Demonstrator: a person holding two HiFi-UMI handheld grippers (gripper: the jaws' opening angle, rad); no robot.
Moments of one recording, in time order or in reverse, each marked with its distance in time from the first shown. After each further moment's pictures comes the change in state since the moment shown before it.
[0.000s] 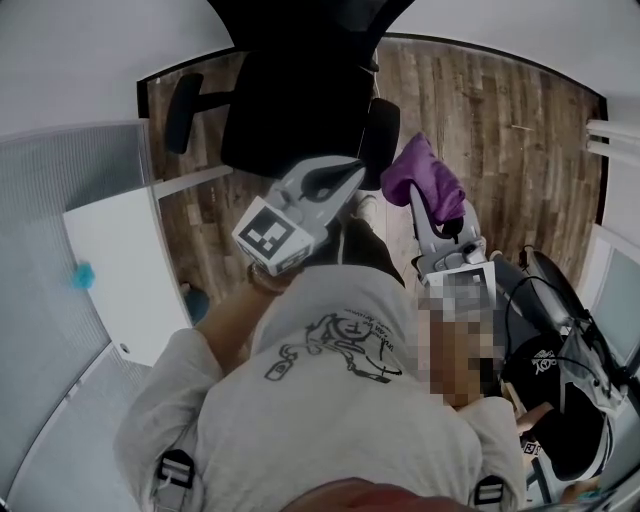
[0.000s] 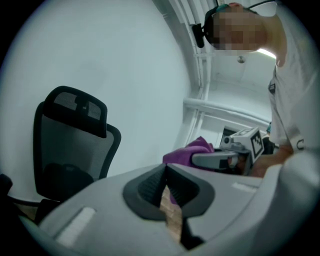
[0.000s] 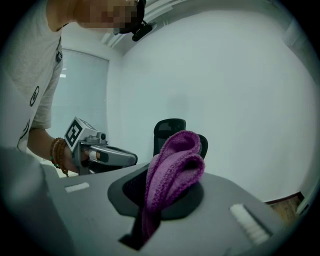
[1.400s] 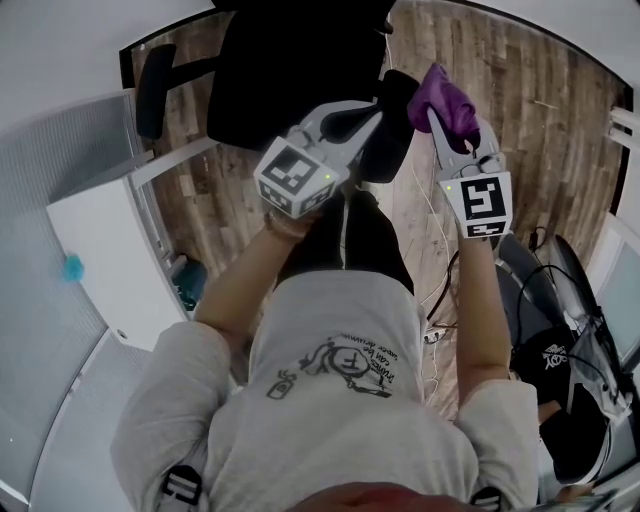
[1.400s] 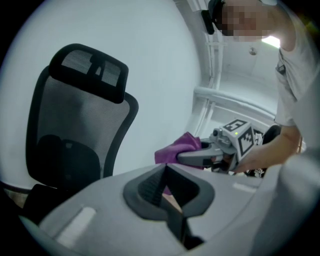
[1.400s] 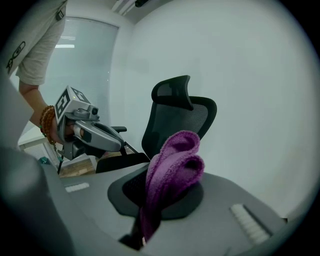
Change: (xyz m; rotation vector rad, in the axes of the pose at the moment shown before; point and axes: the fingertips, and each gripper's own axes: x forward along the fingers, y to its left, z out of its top) left arm 0.035 0.118 -0.132 -0.031 0.064 0.037; right arm 0.141 -0.053 -0.145 -0.207 0.251 0.021
